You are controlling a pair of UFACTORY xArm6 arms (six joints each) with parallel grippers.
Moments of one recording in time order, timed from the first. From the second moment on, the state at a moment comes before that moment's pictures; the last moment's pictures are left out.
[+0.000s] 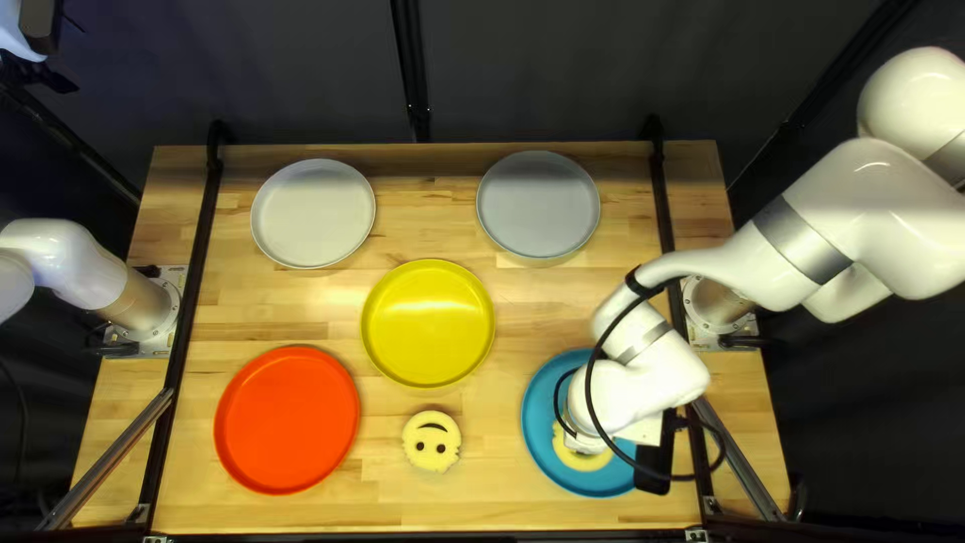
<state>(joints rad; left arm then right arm) 1.52 -0.88 -0.84 -0.11 1.56 1.48 0.69 -0.08 -0.66 0.05 0.85 -2.30</state>
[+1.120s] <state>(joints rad) 1.52 -0.88 -0.84 -0.11 1.56 1.48 0.50 -0.22 -0.49 0.08 0.85 -2.50</state>
